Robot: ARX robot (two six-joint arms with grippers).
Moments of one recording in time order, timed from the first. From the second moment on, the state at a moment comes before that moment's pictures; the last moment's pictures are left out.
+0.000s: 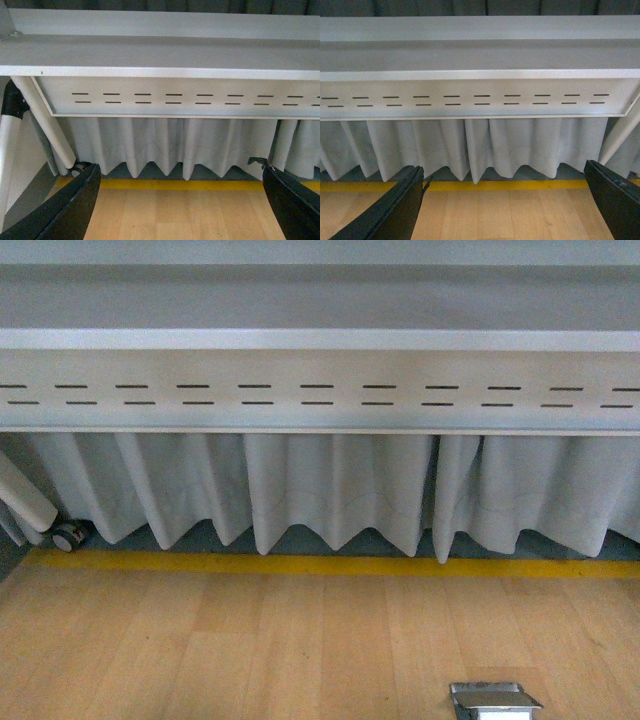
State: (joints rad) left arm 0.00 0.01 0.01 0.00 0.00 -0.01; right arm 0.00 0.00 0.01 0.00 0.00 -0.01
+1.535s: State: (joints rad) left arm 0.00 0.01 0.01 0.00 0.00 -0.01; right arm 0.00 0.00 0.01 0.00 0.00 -0.01
